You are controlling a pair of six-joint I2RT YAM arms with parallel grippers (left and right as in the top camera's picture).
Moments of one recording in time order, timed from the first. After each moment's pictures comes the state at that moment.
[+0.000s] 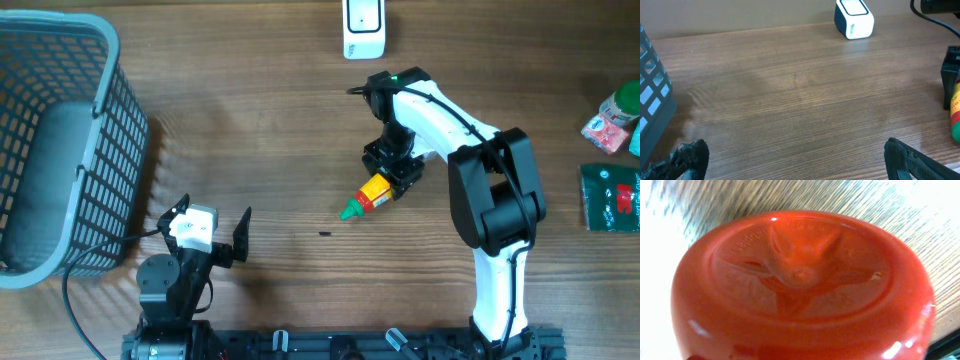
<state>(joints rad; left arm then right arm) -0.01 0.14 0.09 -0.26 0.21 0.07 0.39 2.21 1.63 -1.29 -0.14 1.29</state>
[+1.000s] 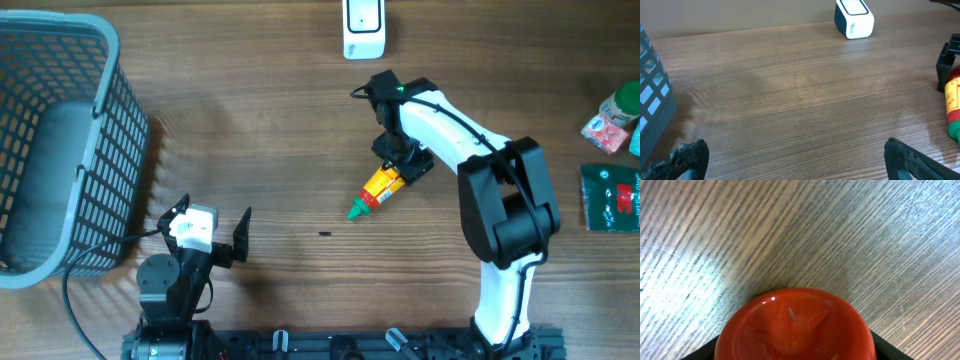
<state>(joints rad) -0.01 0.14 0.09 -0.27 0.21 0.07 0.39 2.12 1.48 -1.05 0.12 1.28</state>
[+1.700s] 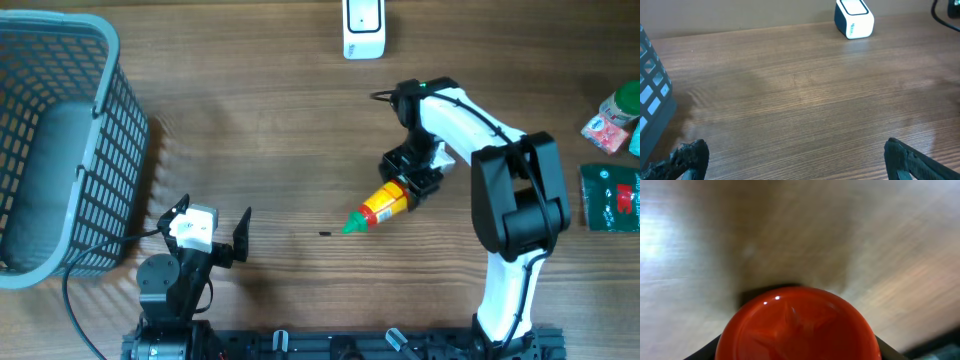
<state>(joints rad) -0.01 0.14 0.09 -0.27 0.21 0.07 0.29 2.13 1.47 -1.26 -0.23 1.18</state>
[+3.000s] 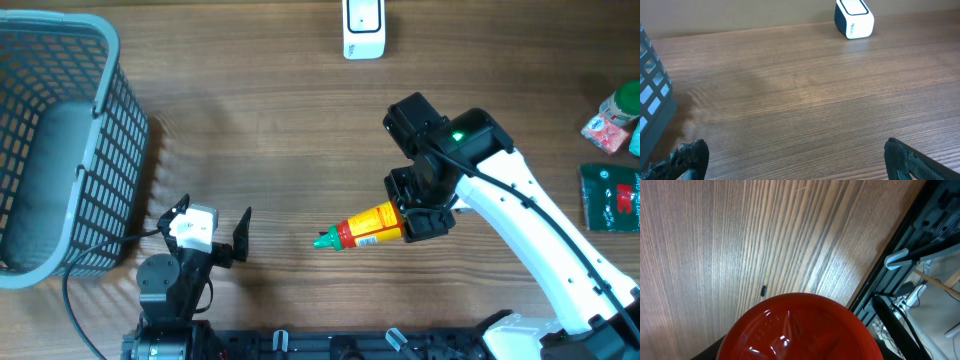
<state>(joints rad) -0.01 0.14 0.09 -0.27 0.21 0.07 0.54 1.51 1.41 -1.49 -0.19 1.83</state>
